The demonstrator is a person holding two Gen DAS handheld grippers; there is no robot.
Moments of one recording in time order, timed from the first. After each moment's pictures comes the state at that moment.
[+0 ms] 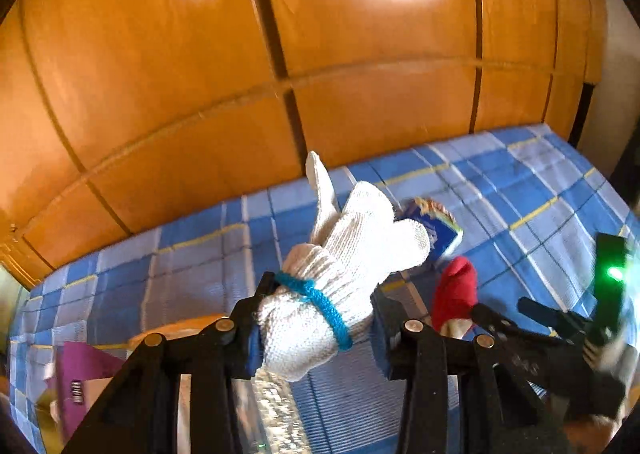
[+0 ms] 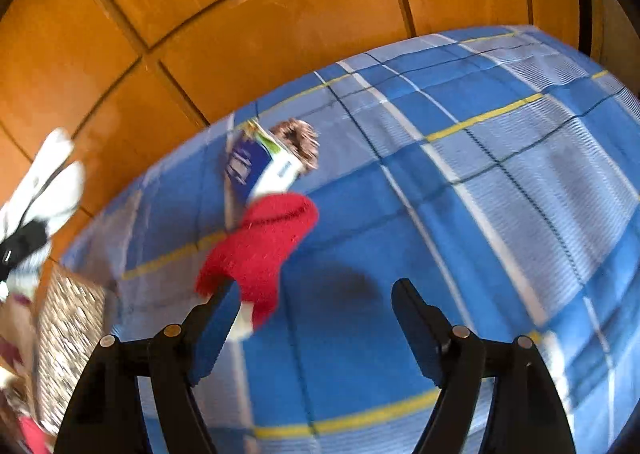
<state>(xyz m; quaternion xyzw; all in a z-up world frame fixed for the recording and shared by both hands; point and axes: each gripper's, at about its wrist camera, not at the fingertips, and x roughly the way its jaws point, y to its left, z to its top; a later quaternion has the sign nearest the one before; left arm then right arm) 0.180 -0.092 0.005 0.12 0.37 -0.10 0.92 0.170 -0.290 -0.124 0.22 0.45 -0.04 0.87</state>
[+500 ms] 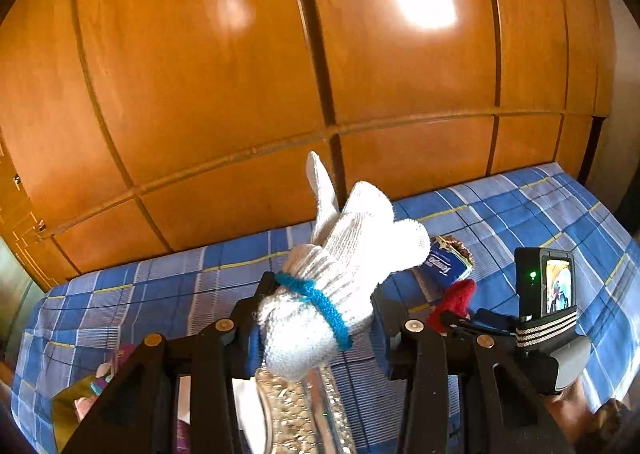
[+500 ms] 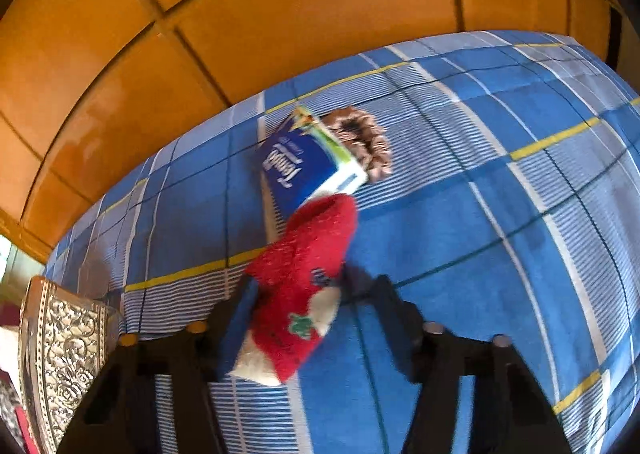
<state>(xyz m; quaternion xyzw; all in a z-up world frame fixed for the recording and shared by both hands) 0.156 -0.049 0.044 0.09 0.32 -0.07 0.94 0.219 -0.245 -0.134 0.18 0.48 -0.01 0.86</state>
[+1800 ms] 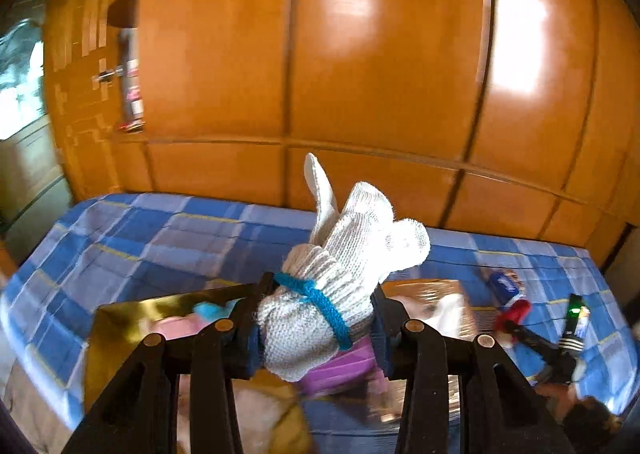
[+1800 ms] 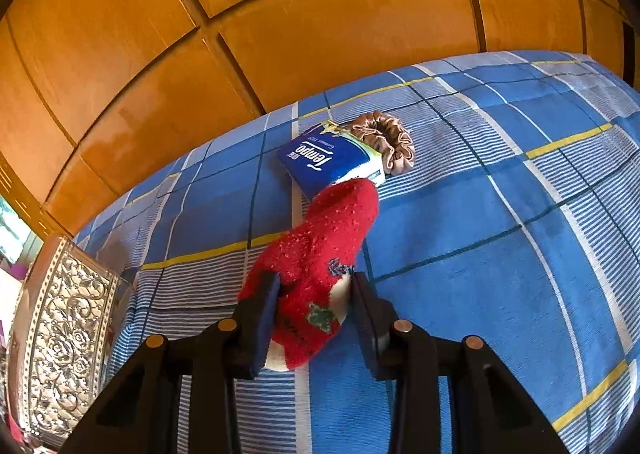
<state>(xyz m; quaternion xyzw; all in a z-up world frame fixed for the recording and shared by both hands) 0.067 0.166 0.059 -0.06 0.30 0.05 0.95 0.194 -0.239 -0.143 0.17 0.42 0.03 0.89</state>
